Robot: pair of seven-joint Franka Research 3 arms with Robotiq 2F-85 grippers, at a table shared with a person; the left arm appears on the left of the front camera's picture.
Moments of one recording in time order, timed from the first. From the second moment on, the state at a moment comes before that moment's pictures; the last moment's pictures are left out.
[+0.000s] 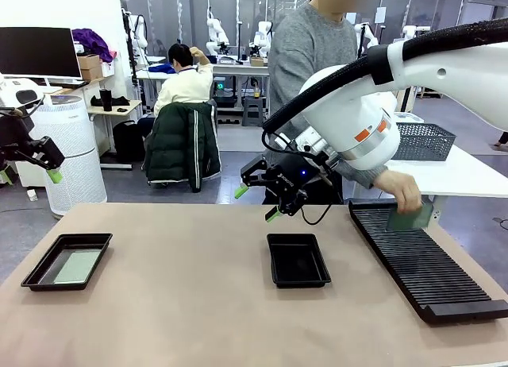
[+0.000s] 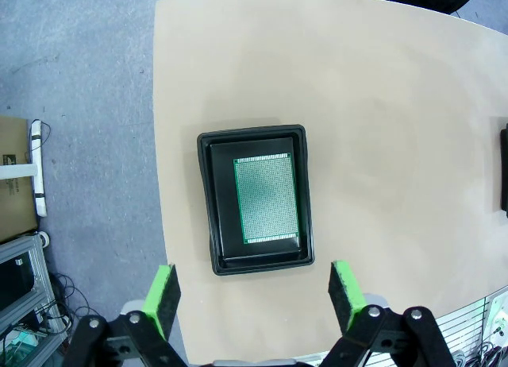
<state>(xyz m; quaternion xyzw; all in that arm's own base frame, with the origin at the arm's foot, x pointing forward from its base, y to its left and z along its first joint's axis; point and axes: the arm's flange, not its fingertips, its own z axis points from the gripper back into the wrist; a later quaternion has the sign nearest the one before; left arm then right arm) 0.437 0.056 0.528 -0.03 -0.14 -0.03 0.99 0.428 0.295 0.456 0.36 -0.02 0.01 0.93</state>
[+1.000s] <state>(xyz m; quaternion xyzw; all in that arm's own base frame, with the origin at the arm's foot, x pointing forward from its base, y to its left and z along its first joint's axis) 0.437 0.056 0.528 -0.03 -0.14 -0.03 0.99 0.428 0.295 0.456 0.36 -0.02 0.01 0.93</state>
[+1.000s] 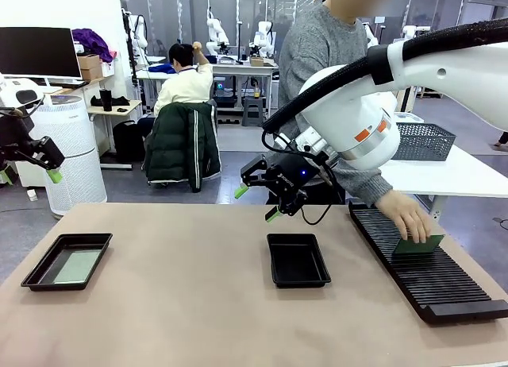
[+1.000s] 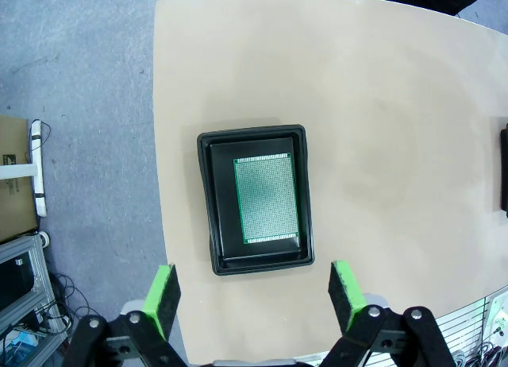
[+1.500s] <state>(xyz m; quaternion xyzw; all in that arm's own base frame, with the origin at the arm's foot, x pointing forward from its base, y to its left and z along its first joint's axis) 0.437 0.056 0.528 -0.03 -0.14 -0.03 0.99 0.428 0.295 0.456 0.36 -0.02 0.01 0.93</state>
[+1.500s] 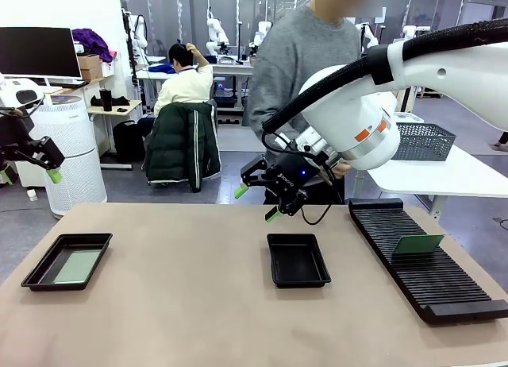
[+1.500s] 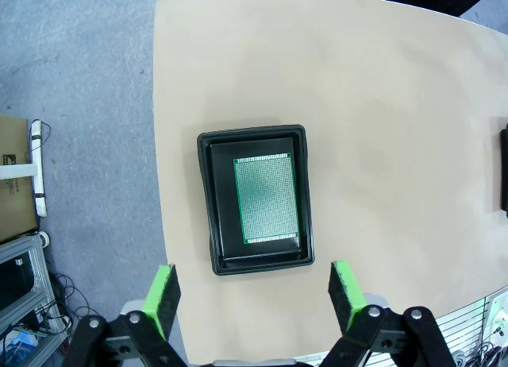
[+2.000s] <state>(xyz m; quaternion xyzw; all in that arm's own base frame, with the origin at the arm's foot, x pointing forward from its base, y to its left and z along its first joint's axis) 0.437 0.056 0.528 -0.03 -0.14 -0.03 0.99 0.418 0.257 0.512 0.32 -0.07 0.05 0.95</state>
